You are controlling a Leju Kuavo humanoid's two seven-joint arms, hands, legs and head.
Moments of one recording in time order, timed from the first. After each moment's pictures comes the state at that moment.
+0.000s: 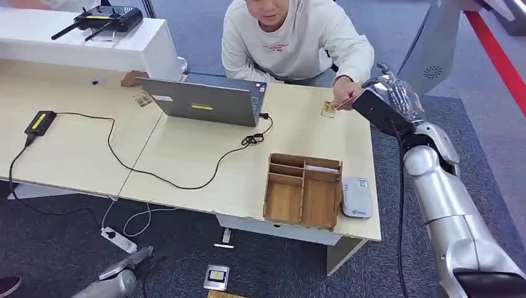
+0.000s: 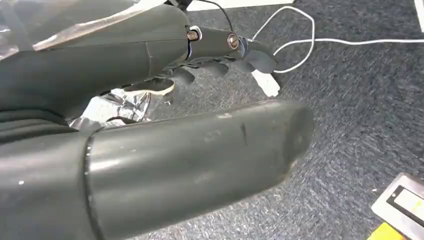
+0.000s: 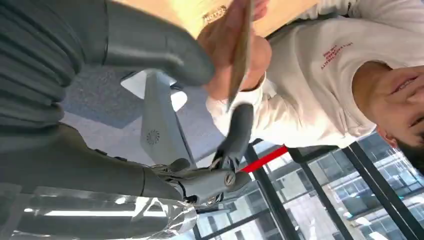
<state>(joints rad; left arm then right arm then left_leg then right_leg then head) -0.35 0.24 -0.66 -0.39 -0.60 0.00 -0.01 -0.91 -0.10 0.38 -0.80 0.74 -0.16 -0.18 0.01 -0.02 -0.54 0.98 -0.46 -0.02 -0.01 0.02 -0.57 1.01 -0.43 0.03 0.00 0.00</state>
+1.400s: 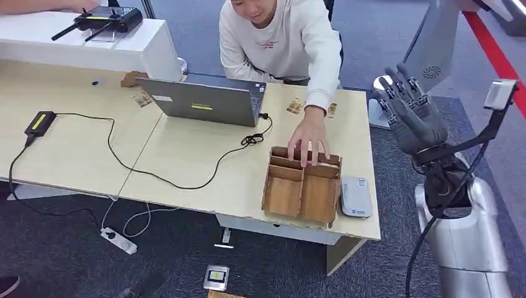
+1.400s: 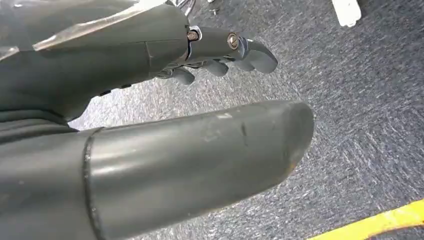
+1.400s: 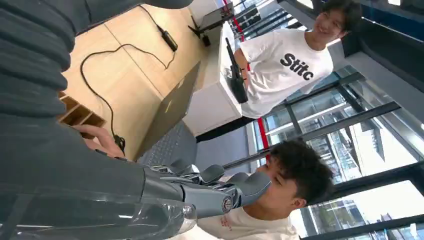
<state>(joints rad) -0.14 0.24 -0.65 -0.36 -0.21 0.20 -0.03 -0.62 -0.16 0.28 -1.37 -0.77 0.05 0.19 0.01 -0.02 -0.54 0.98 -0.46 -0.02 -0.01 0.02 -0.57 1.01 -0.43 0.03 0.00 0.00</state>
